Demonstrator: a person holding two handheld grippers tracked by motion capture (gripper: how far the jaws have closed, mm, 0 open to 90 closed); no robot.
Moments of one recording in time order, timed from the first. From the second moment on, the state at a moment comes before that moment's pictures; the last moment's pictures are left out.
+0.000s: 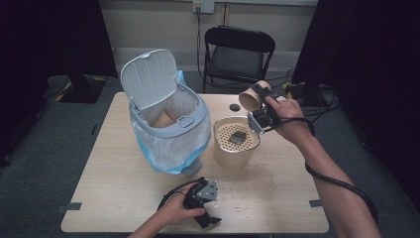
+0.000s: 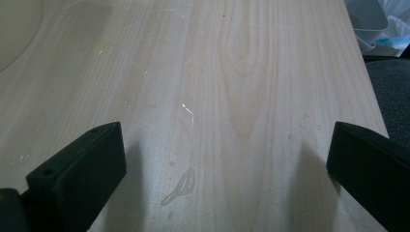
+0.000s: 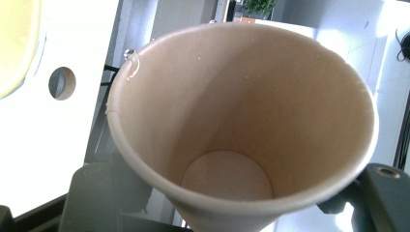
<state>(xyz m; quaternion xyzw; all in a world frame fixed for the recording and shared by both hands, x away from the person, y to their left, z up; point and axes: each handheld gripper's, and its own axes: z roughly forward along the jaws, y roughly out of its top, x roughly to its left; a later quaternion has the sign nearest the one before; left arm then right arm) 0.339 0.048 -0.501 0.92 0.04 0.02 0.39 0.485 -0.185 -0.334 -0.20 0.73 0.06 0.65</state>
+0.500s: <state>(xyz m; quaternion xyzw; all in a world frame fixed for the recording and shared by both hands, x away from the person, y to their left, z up) 0.338 0.048 -0.501 0.92 0.05 0.01 0.39 0.497 -0.197 -0.329 -0.03 0.83 0.22 0.50</state>
